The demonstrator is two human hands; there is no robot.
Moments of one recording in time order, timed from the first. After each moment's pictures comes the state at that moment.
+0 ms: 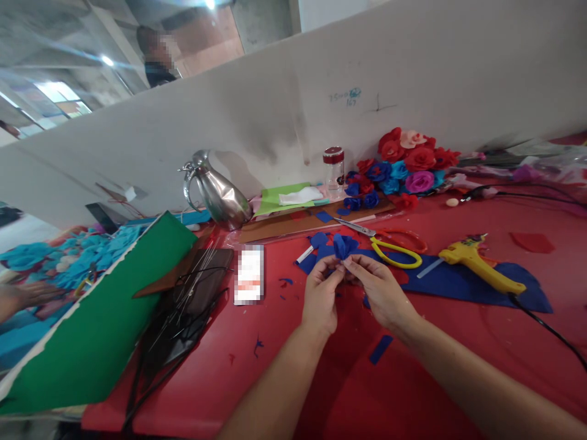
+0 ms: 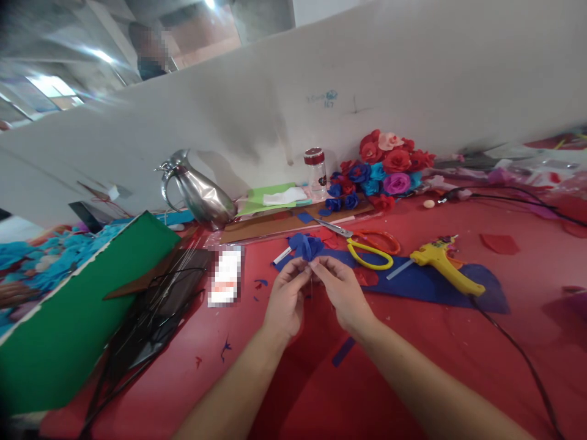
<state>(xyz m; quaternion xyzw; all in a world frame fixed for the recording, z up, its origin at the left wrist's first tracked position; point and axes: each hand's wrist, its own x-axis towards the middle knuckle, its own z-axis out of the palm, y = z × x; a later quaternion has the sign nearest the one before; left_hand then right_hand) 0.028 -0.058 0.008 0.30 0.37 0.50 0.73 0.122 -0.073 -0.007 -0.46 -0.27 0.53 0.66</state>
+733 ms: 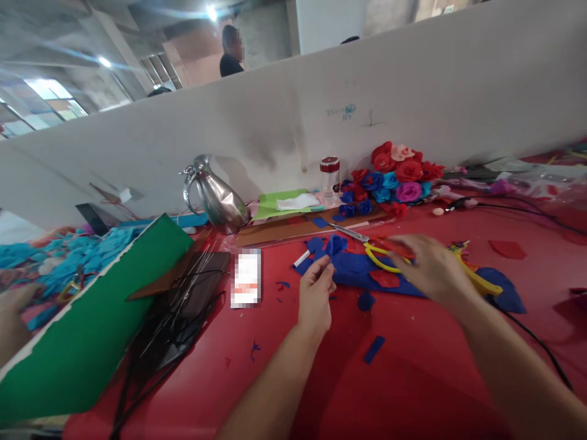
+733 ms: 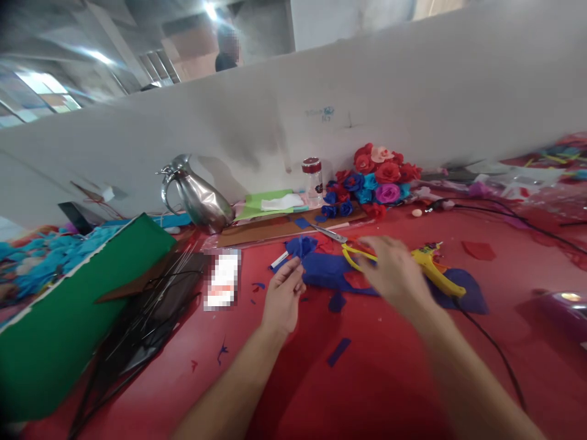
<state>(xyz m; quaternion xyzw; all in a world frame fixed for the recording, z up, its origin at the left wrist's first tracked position) 0.026 -0.048 -0.006 0.31 0.41 0.52 0.69 0.229 -0.082 0.008 -0.72 -0.55 0.07 0.42</state>
